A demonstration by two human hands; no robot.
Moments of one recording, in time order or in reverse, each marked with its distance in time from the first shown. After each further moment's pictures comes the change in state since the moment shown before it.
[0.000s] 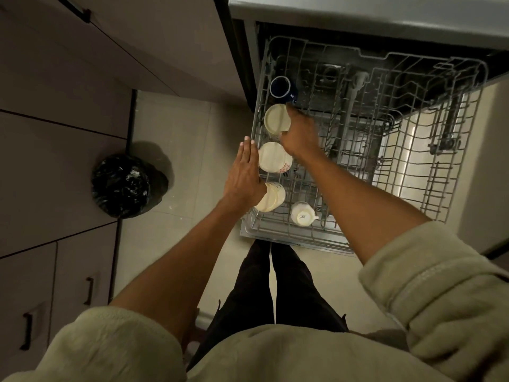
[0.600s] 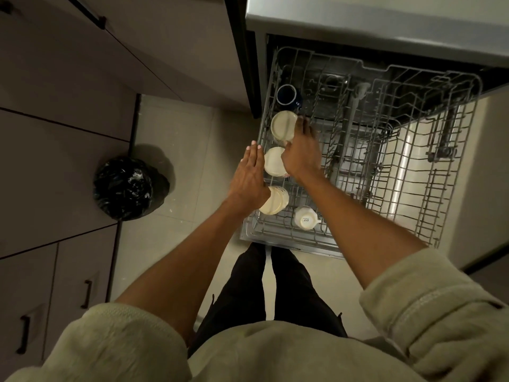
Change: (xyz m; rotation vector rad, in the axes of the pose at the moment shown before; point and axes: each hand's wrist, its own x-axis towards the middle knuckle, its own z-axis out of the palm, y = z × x) left_hand -0.002 -0.007 -0.012 0.042 -0.073 0.041; right_hand -0.027 -0.009 0.019 -0.171 0.062 0.031
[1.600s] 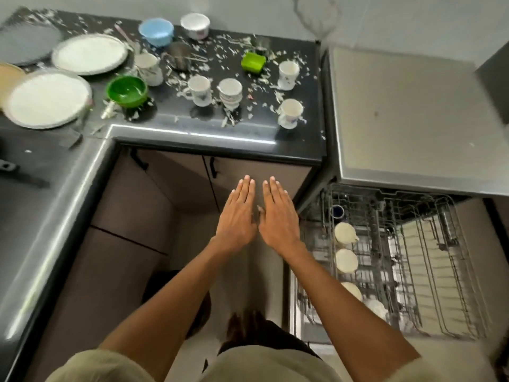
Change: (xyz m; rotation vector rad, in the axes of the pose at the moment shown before) left_hand -0.024 -0.205 -0.307 0.120 0.428 0.374; right_hand -0.039 -0.371 -0.038 -0.103 0.346 -0.254
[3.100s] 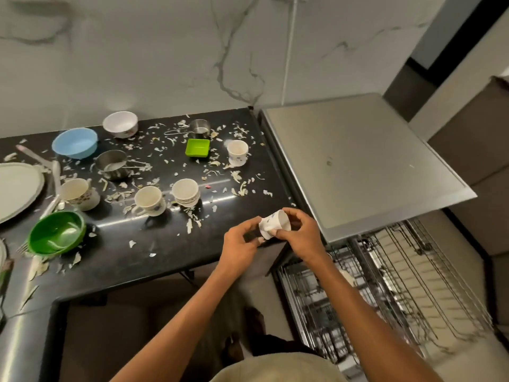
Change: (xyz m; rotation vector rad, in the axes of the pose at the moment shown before) left_hand 0.201 -0.002 -0.059 -0.880 -0.195 0.005; right_hand 0.150 0.073 -0.077 0.915 0.315 0.627
